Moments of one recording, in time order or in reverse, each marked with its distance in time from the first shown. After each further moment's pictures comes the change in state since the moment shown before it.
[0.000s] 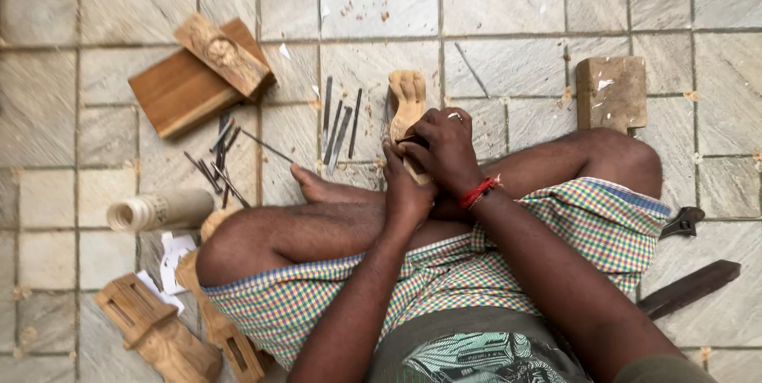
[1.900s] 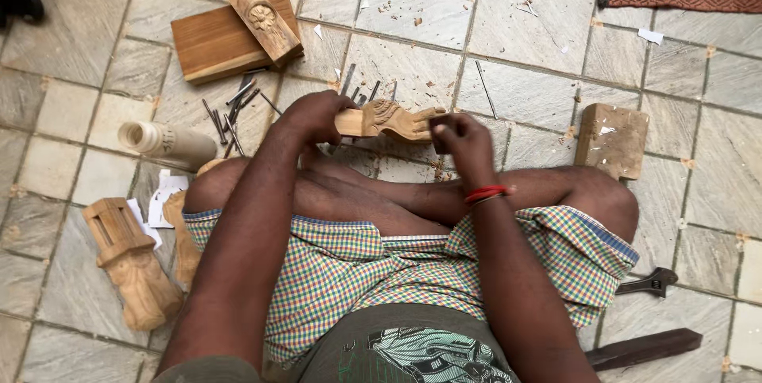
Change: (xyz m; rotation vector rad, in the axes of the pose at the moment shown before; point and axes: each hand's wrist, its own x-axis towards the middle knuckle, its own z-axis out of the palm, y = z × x) left_hand 0.080 0.067 -0.178 0.814 -0.390 0.040; right_hand -0.005 0.035 -0.013 0.689 0.036 0.468
